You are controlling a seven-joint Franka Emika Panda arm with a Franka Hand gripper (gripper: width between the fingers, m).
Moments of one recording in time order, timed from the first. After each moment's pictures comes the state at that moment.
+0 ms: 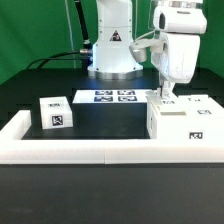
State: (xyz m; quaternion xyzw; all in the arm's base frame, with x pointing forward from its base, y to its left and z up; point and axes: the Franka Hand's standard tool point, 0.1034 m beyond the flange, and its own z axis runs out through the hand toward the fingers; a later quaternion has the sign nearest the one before) arm 0.508 0.064 0.056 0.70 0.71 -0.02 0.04
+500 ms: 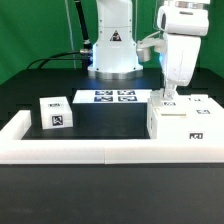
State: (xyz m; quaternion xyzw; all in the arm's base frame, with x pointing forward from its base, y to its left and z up) arm 0.526 0.067 0.056 0.74 0.67 -0.04 0.04
